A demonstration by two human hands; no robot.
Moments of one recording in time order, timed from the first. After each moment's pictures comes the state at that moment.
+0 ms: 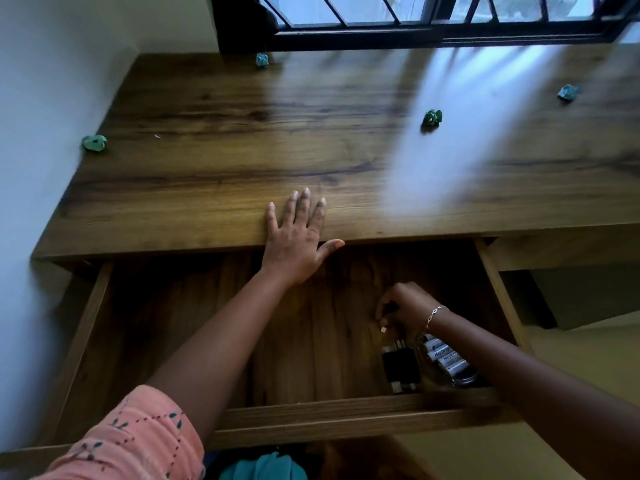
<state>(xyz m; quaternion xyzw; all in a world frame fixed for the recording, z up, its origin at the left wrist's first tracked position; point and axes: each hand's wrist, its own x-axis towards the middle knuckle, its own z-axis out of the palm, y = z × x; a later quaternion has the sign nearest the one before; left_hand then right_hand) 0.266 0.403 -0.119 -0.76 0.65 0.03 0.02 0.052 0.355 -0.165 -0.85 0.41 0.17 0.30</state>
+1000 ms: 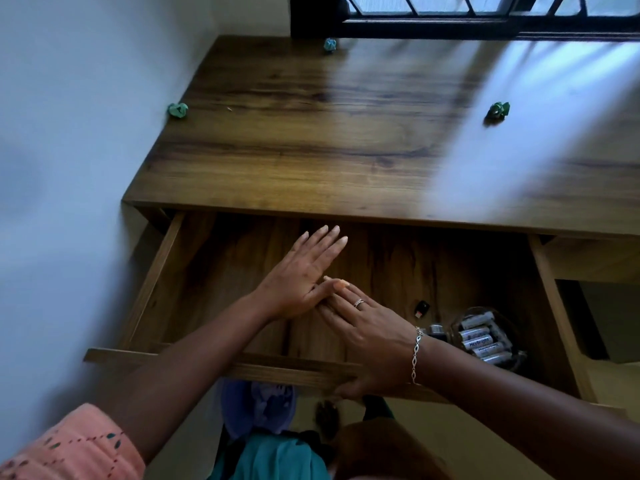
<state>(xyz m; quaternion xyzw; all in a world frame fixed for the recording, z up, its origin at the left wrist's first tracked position) 0.288 0.519 -0.137 -0.67 0.72 0.13 -0.11 0.103 0.475 -0.125 -0.99 0.06 0.08 0.02</state>
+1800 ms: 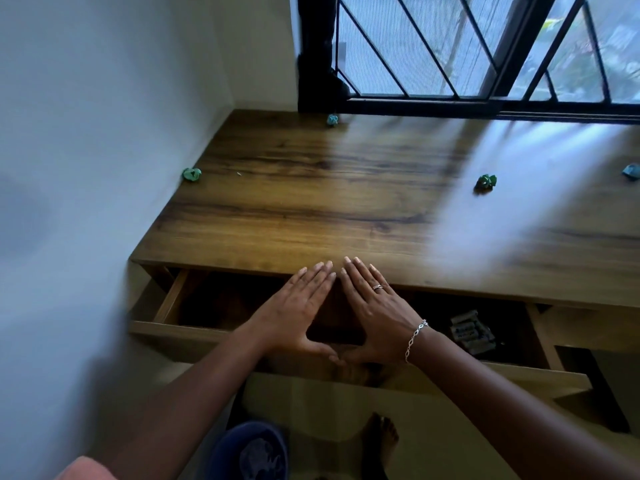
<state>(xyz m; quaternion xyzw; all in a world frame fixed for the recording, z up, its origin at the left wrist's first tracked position) 0.313 0.488 -0.111 -0.67 0.74 0.04 0.05 0.148 0.388 -0.114 -0.98 0.19 0.01 -0.02</state>
